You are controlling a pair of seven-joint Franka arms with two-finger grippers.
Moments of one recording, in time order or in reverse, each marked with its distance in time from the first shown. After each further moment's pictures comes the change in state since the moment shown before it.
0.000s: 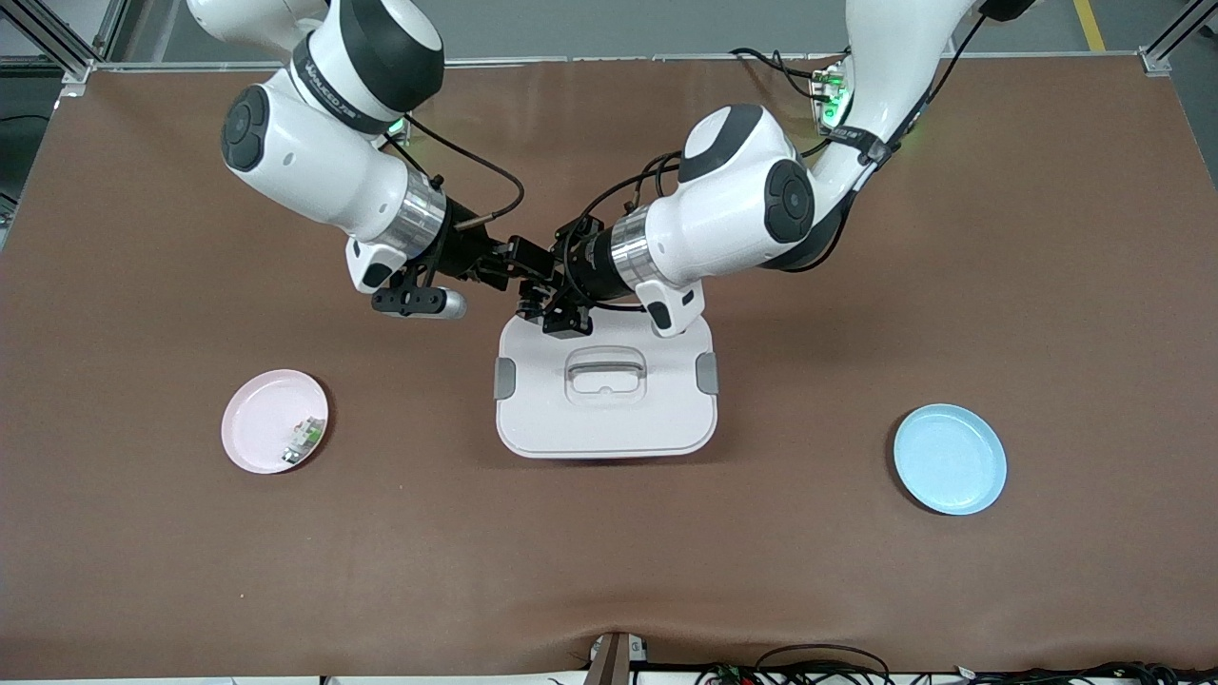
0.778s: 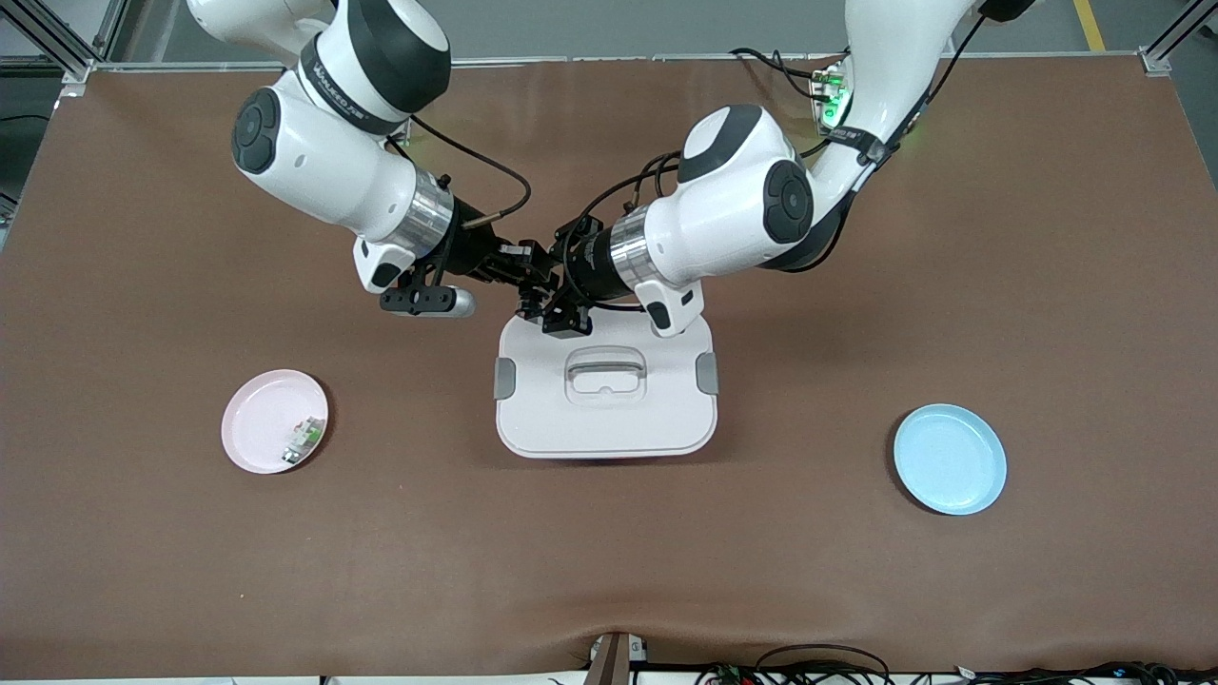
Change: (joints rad) left arm -0.001 0.001 0.000 0.000 0.000 0.000 -0.002; right arm 0.006 0.002 0.001 0.002 0.000 -0.004 -0.009
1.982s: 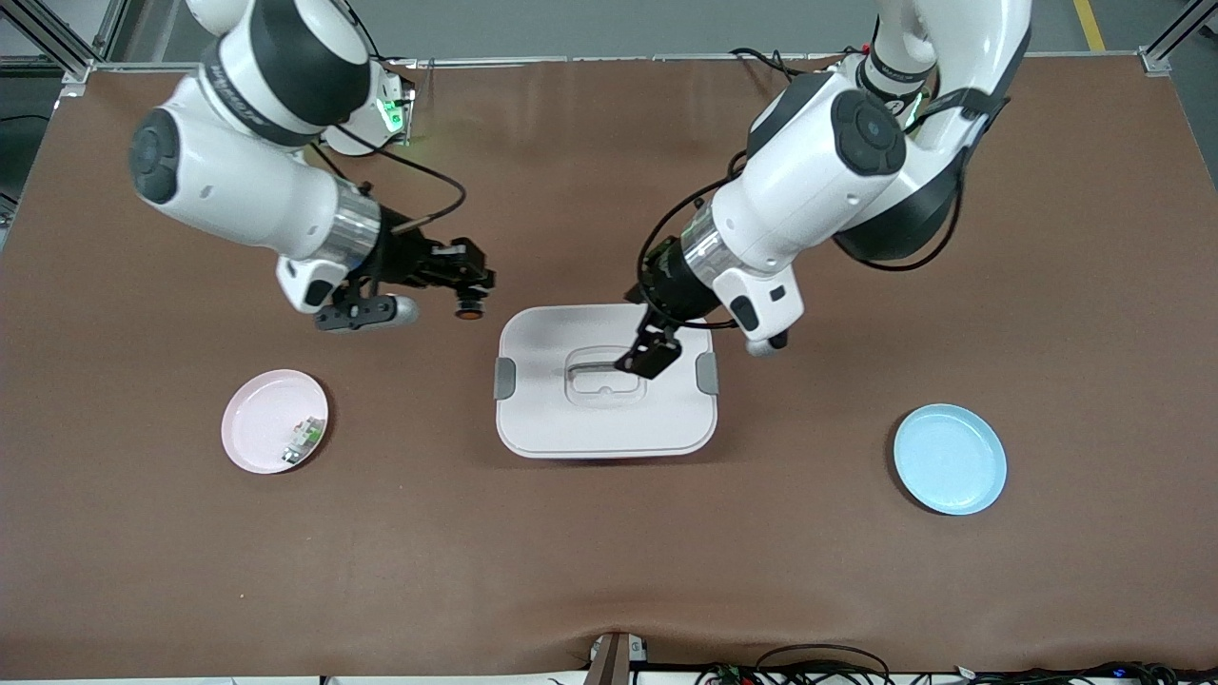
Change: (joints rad) left arm 0.105 -0.107 0.017 0.032 0.445 -0.163 -0.003; right arm -0.142 -0.030 -0.027 0.060 -0.129 -0.293 -0.281
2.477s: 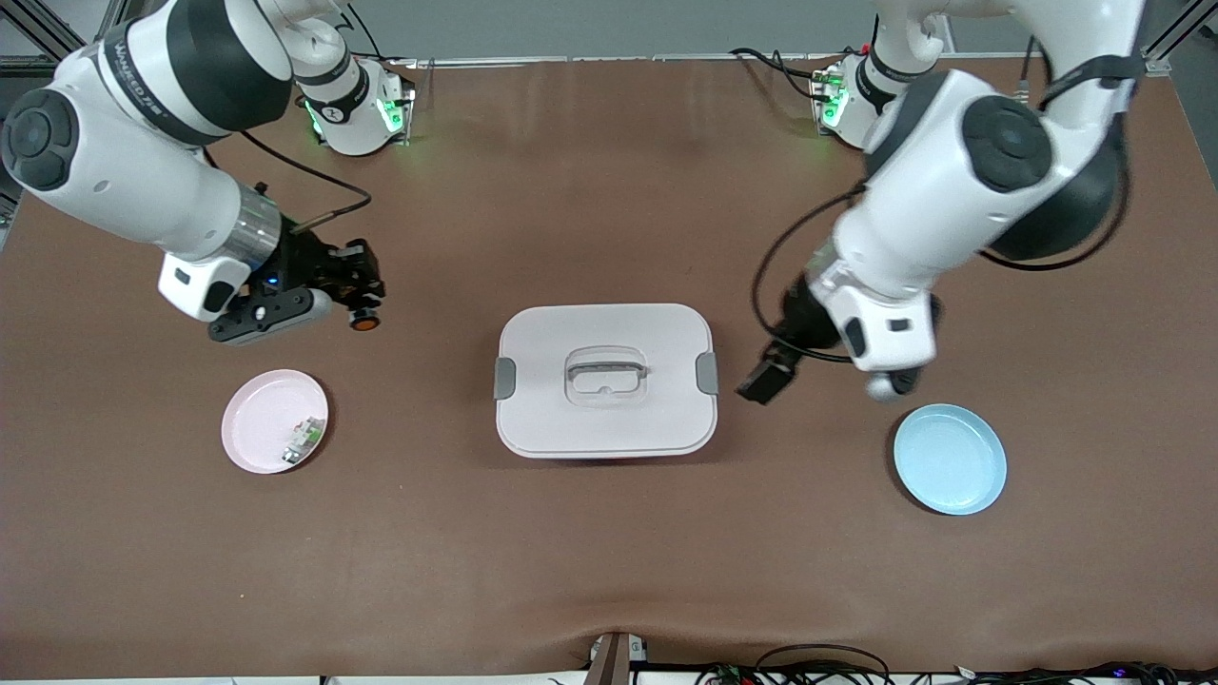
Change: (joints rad) left arm 0.195 -0.057 0.008 0.000 0.099 -0.208 0.584; right arm -0.115 -0.056 -0.004 -0.035 -0.251 -0.079 -0.257
